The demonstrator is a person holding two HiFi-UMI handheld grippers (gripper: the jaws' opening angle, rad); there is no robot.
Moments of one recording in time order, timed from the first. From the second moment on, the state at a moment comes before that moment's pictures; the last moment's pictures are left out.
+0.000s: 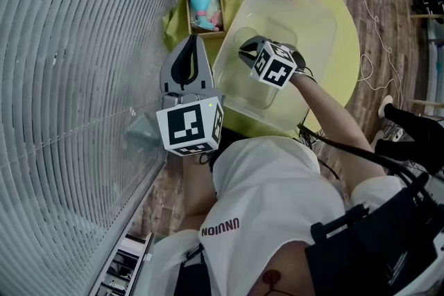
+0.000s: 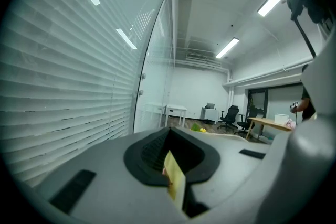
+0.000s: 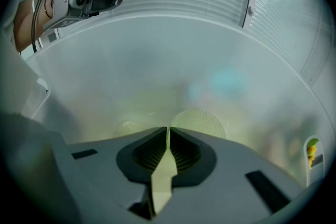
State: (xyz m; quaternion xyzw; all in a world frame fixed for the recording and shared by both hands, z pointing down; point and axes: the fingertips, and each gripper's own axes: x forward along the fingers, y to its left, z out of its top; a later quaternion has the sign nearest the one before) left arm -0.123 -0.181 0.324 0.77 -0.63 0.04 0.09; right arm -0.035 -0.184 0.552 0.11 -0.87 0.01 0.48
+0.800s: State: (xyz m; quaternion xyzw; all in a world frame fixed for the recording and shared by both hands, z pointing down) left arm -0.114 -0.166 0.313 0.77 -0.63 0.04 0.07; right arm -0.030 -0.185 0.526 0.14 -0.89 -0.02 0.44
